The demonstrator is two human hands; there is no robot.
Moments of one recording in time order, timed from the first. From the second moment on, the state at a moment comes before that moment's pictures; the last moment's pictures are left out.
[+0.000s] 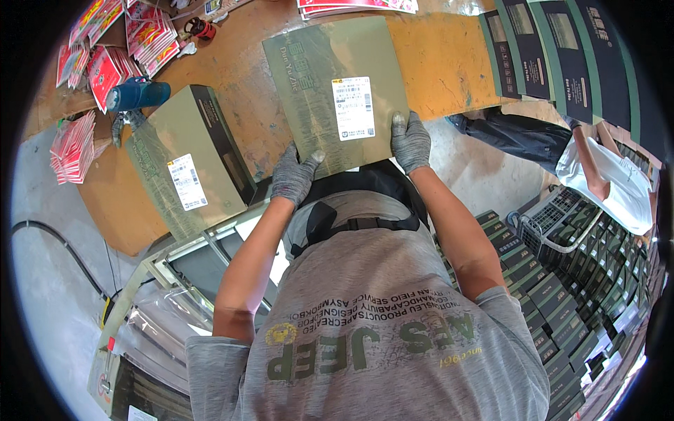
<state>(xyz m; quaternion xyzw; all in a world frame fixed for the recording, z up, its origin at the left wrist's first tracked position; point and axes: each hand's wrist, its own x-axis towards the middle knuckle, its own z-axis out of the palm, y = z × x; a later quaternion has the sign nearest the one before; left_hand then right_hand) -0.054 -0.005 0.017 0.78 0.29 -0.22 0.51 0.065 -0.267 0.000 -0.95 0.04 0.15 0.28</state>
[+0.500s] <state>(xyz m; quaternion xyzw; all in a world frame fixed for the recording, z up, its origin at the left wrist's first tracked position) -0.051 -0.009 0.023 0.75 0.30 -0.21 0.54 0.065 -0.269 0.003 -0.94 0.02 0.13 0.31</state>
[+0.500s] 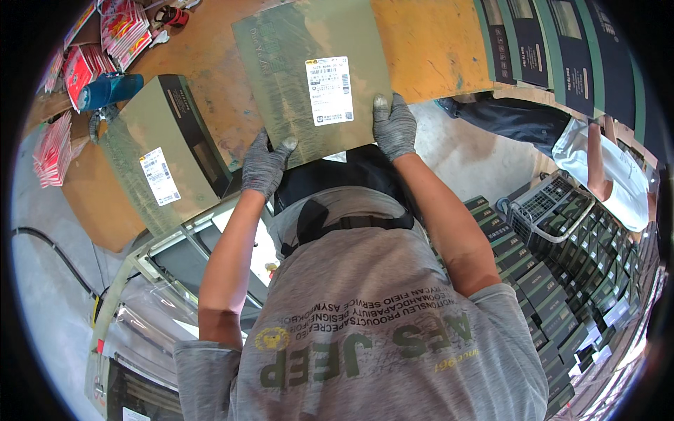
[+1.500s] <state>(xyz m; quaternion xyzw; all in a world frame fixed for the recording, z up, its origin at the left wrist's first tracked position) -0.059 0.004 0.014 0.74 0.30 -0.21 0.56 0.092 -0.292 -0.013 -0.53 0.07 0.41 0.74</state>
